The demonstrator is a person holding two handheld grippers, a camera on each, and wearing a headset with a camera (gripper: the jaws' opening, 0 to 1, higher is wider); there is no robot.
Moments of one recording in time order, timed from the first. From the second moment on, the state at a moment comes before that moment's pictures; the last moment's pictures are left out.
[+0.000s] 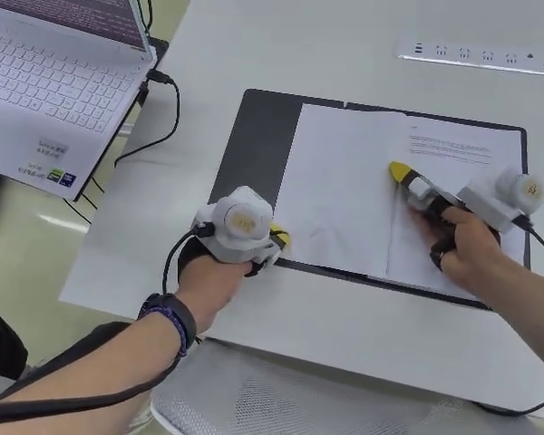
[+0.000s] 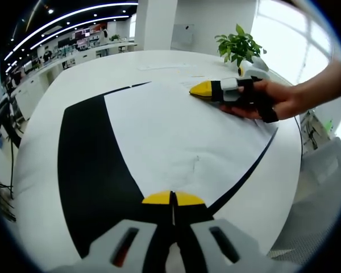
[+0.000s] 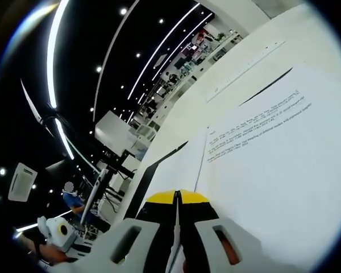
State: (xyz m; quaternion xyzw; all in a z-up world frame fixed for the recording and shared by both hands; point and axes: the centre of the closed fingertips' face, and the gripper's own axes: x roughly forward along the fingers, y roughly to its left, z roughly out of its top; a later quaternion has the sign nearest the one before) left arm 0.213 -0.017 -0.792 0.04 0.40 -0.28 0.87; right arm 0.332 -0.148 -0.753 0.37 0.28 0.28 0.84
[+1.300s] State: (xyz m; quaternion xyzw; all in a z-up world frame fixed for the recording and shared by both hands) left arm 0.213 -0.016 -0.792 0.04 0.39 -0.28 0.88; right arm 0.236 -0.145 -0.764 0.35 0.30 0.33 0.82
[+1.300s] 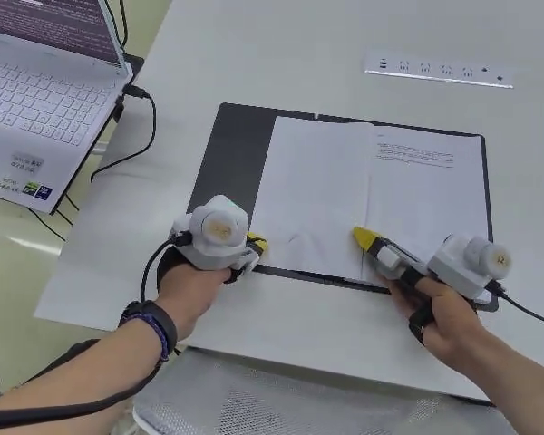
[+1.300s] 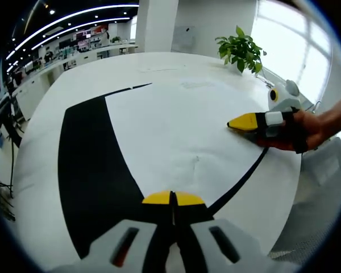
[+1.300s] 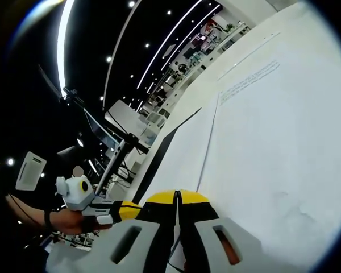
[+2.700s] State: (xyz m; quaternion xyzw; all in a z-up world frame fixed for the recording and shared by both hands) left arm 0.212 -0.015 -0.792 0.04 0.40 -0.27 0.88; right arm 0.182 -0.155 -0.781 0.34 0.35 0.33 0.81
